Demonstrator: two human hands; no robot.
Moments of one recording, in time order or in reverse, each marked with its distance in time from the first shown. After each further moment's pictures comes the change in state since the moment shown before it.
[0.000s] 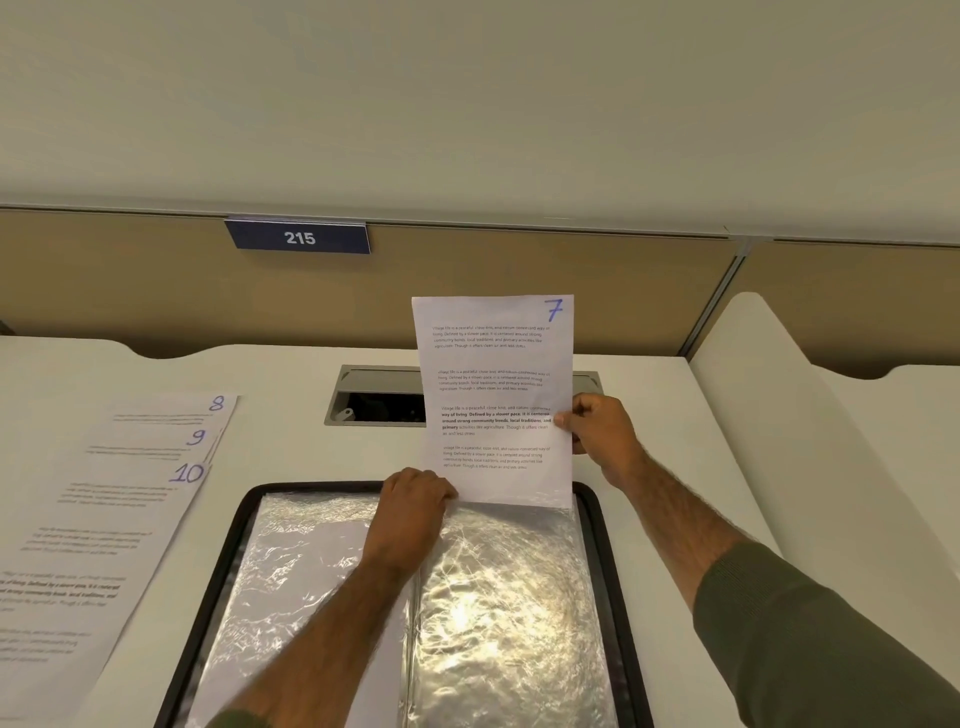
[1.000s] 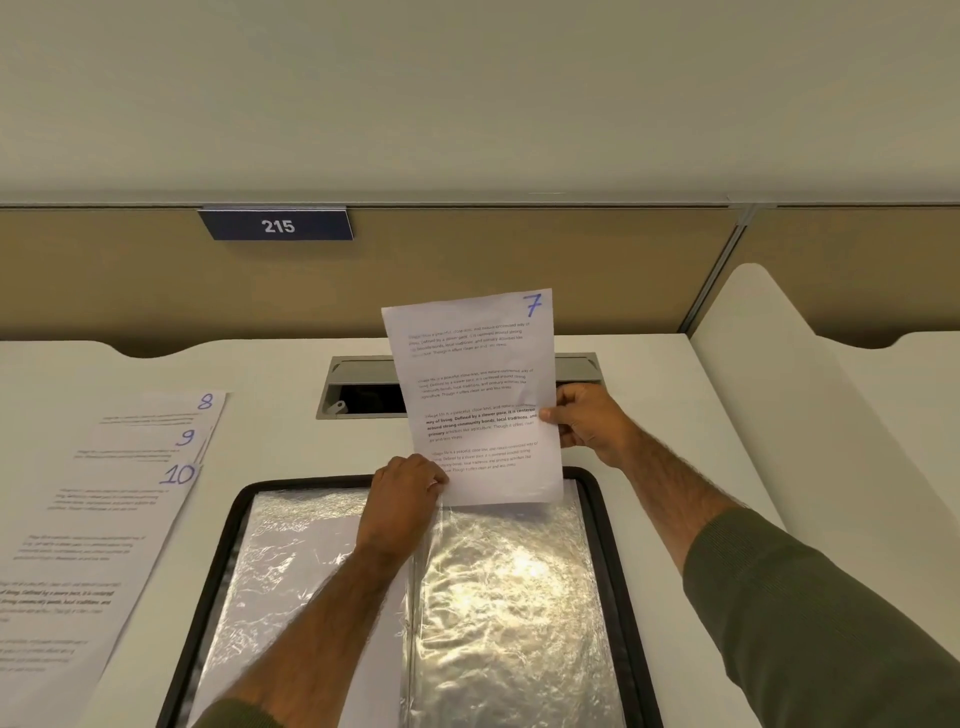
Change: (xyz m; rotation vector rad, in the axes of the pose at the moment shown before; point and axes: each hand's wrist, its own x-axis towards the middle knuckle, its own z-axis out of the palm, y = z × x) left_hand 0.010 -0.010 0.007 -0.070 -0.016 -0.068; right_hand 0.019 0.011 0.001 0.055 -0.208 0.150
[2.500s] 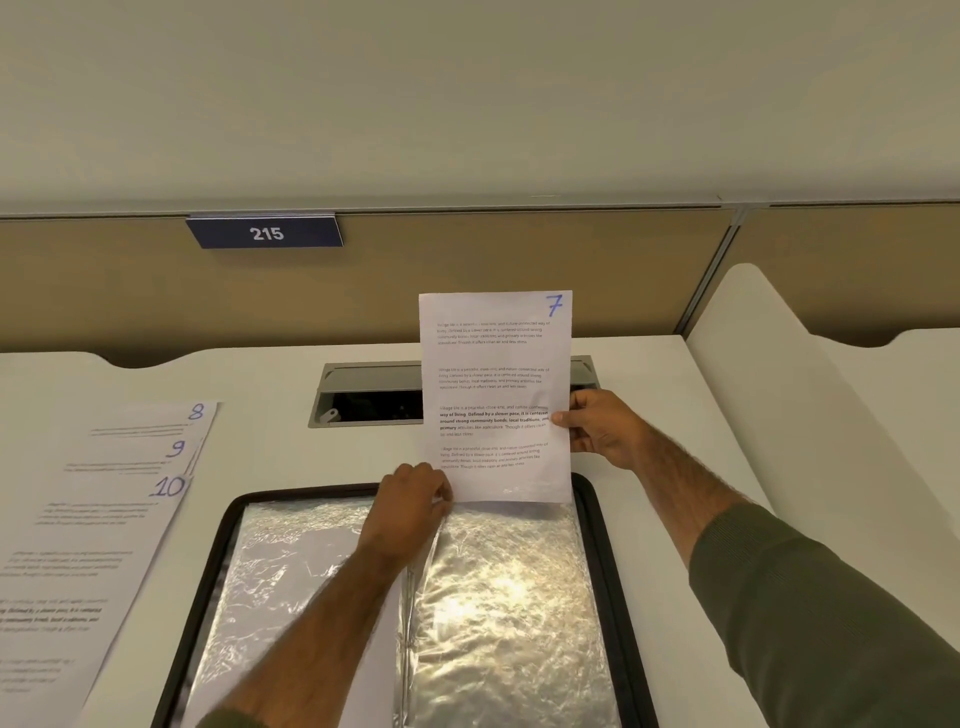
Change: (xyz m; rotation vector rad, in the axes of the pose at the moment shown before) left_hand 0.010 0.007 0.003 -0.003 -0.116 0.050; right_hand 0.017 0.011 -0.027 0.077 -0.014 0.090
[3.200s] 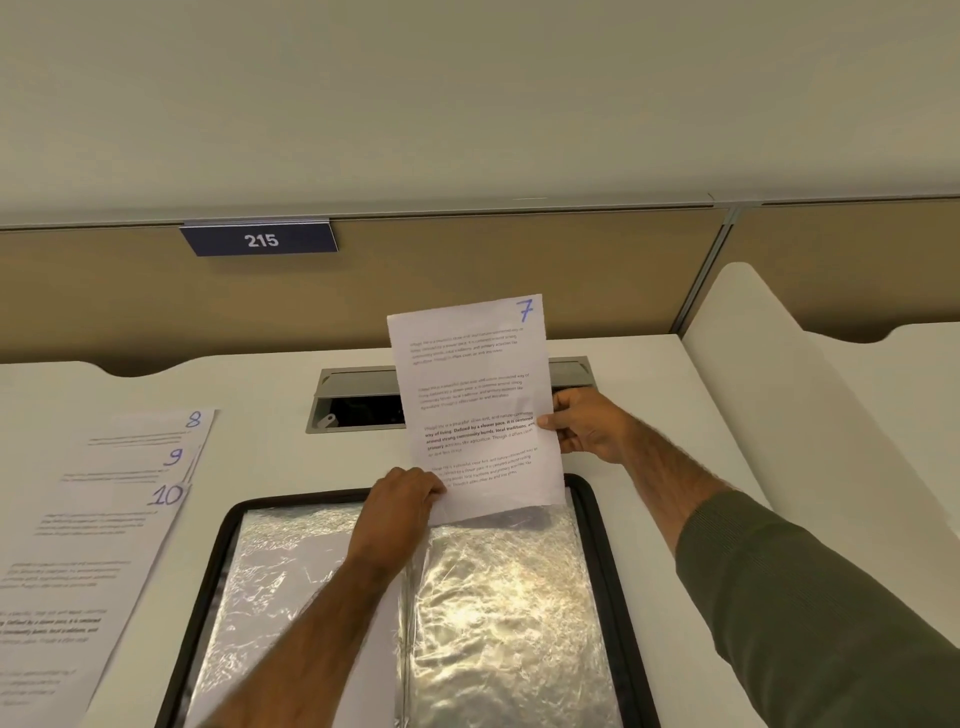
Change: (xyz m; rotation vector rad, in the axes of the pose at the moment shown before) left_hand -0.005 -0.005 -0.005 0.012 0.088 0.033; right_hand -0.002 -0.011 0.009 -0.094 -0.082 0.031
